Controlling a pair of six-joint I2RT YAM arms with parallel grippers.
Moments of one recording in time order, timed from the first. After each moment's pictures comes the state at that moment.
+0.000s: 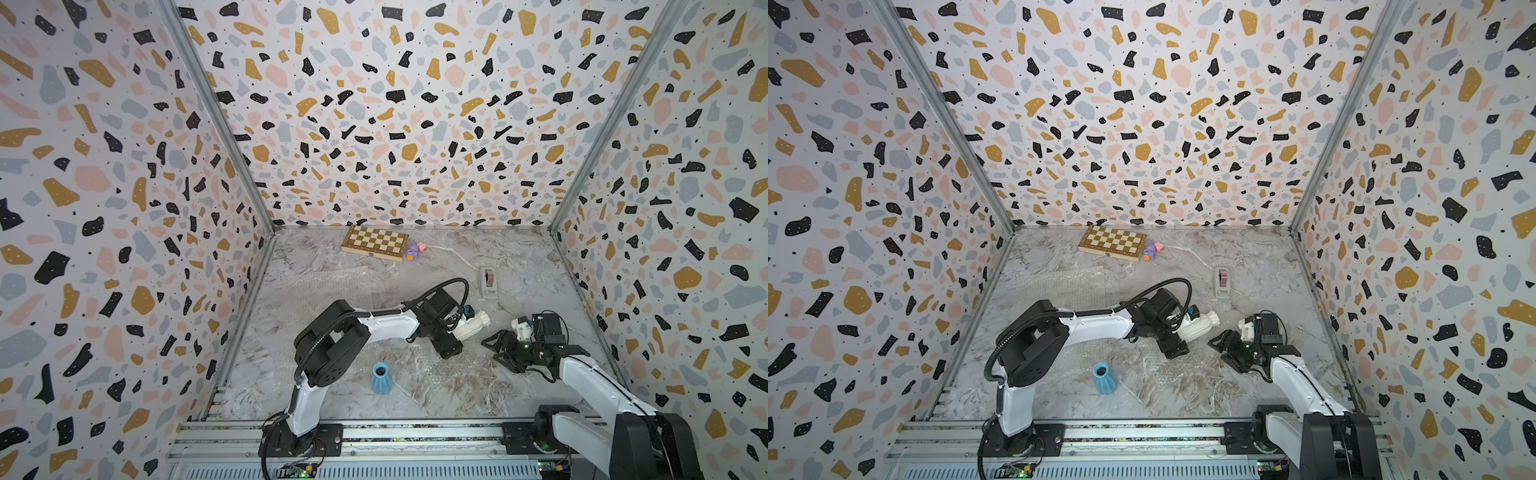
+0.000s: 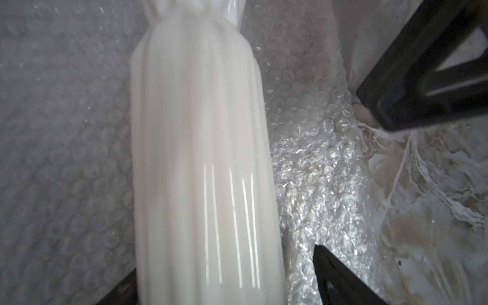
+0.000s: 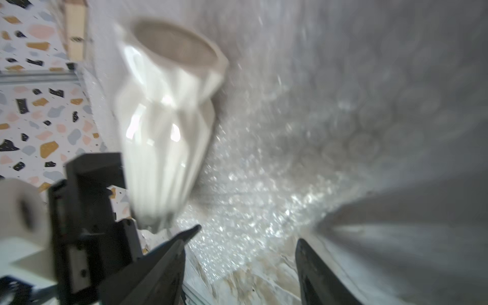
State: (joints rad) left arm -0.93 1.99 1.28 -0.29 0.29 0.18; right arm 0.07 1.06 0.35 -0.38 -0.63 0.73
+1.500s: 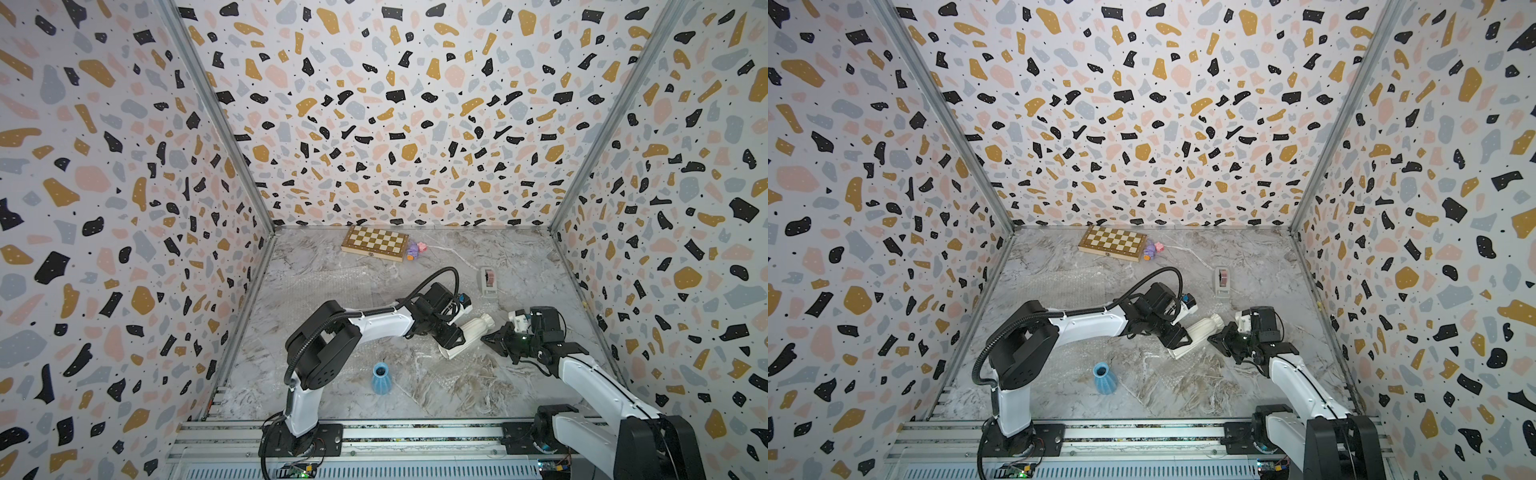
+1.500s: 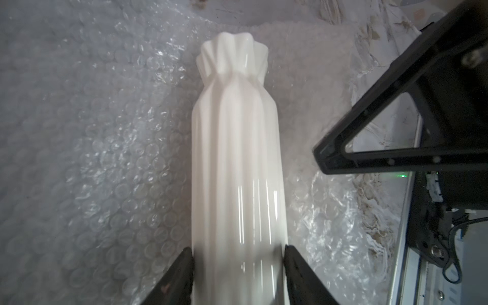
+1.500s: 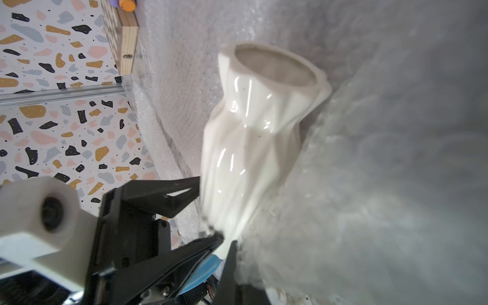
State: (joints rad) left arm -0.91 1.94 1.25 -0.23 0.41 -0.08; right arm 0.09 1.03 0.42 -0.29 -0.69 0.91
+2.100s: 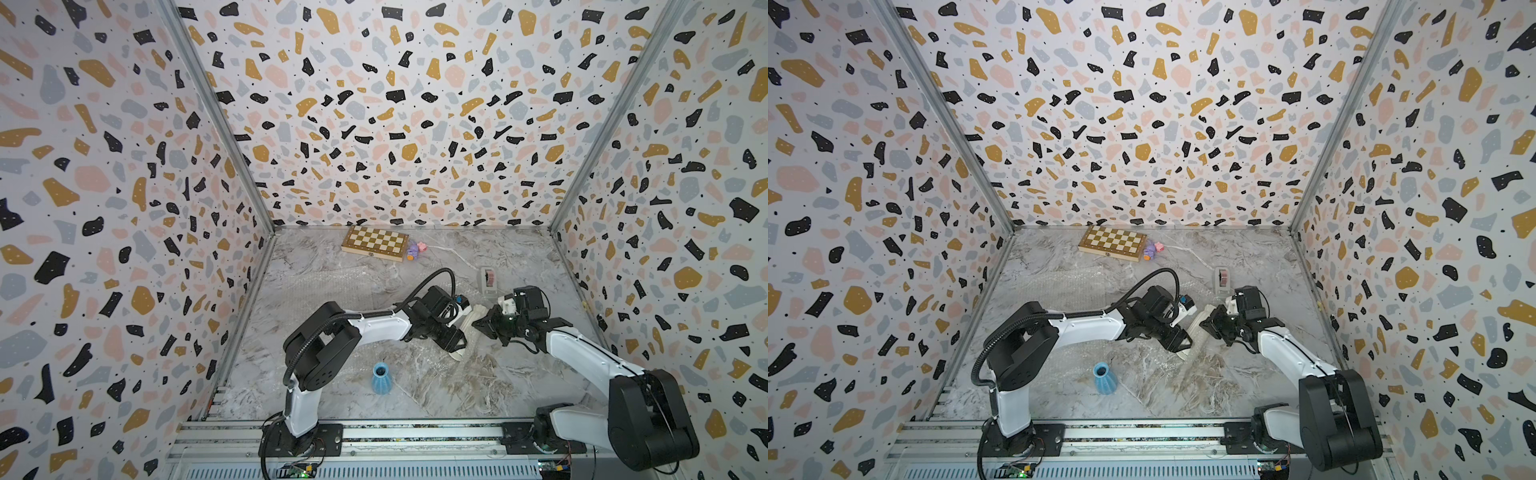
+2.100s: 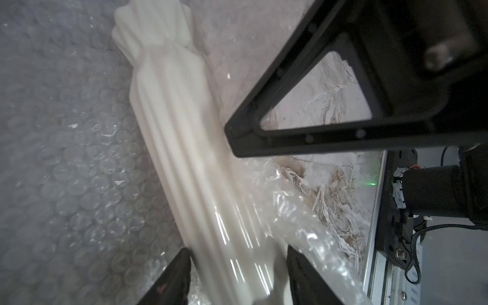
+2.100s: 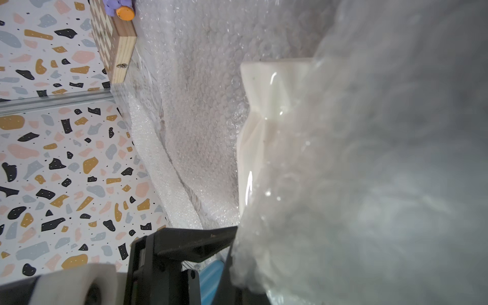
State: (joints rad) left arm -0.91 1.92 1.19 -0.13 0.46 -0.16; right arm 0.21 1.28 0.61 -0.24 -0.58 0.97
